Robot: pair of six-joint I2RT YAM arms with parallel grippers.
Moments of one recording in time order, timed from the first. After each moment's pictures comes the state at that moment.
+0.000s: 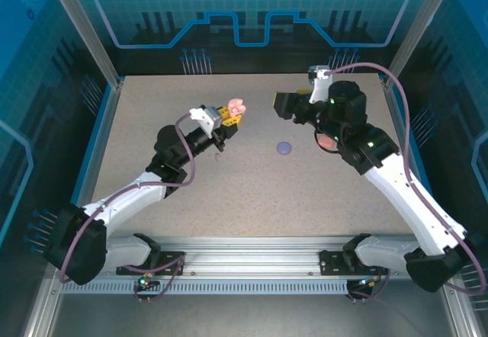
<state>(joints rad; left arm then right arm) -0.43 1.24 0.70 0.74 0.35 0.01 0.54 1.26 1.37 -0.48 -0.03 0.46</state>
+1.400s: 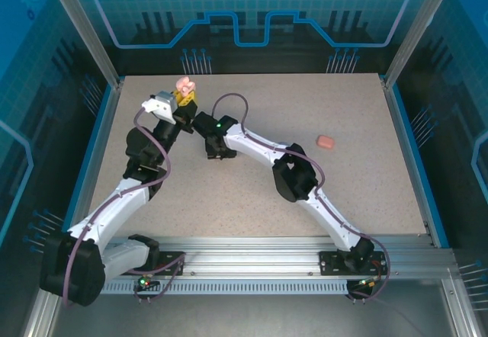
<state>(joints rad) -0.24 1.10 0.66 0.73 0.12 -0.09 0.86 2.60 2.39 -1.08 0.19 0.76</state>
